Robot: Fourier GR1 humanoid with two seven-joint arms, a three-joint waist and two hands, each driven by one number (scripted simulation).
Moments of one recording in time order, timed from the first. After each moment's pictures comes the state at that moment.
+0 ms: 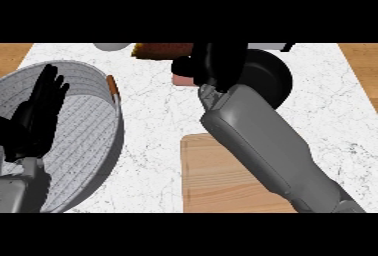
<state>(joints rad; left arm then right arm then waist) -0.21 0.28 0.07 -1.63 0.15 0.17 0.23 -1.04 -0.04 0.39 -1.23 1.00 -0.39 1.05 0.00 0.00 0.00</state>
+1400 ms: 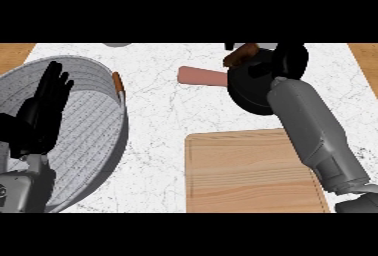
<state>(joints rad) -0.23 0.26 0.08 -1.62 0.13 0.15 0.23 -0.99 -0.19 0.00 -0.55 0.87 -0.59 0.54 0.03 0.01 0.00</state>
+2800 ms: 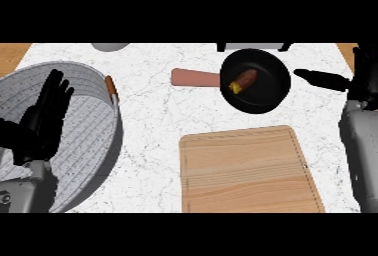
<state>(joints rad) -0.19 0.22 0.09 -1.62 0.09 0.15 0.21 -0.63 -0.29 -0.35 -1.01 0.20 -0.34 -0.02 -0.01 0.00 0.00</state>
